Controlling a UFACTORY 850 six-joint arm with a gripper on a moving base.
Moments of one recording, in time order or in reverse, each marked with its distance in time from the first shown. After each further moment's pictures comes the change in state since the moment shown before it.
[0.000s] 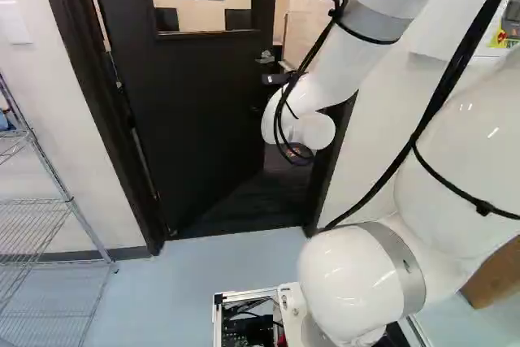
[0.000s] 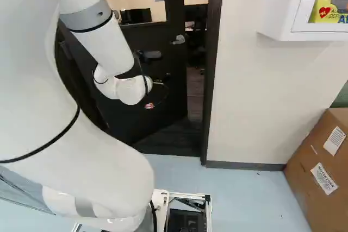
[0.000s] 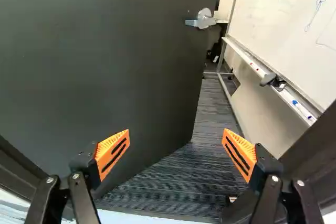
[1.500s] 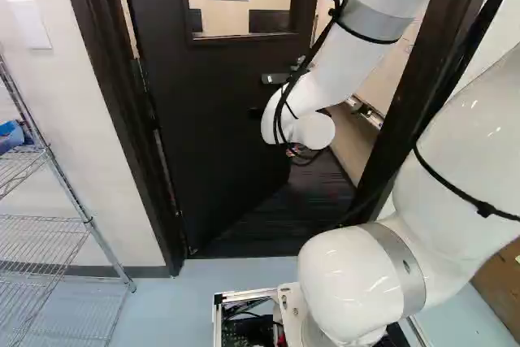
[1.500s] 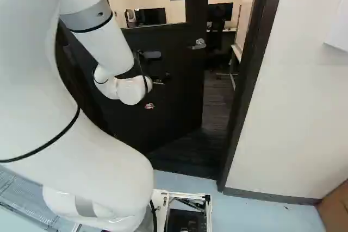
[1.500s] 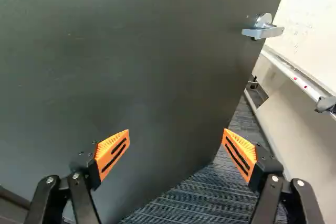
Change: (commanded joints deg) arm 0.0 0.0 0.0 0.0 0.0 0.0
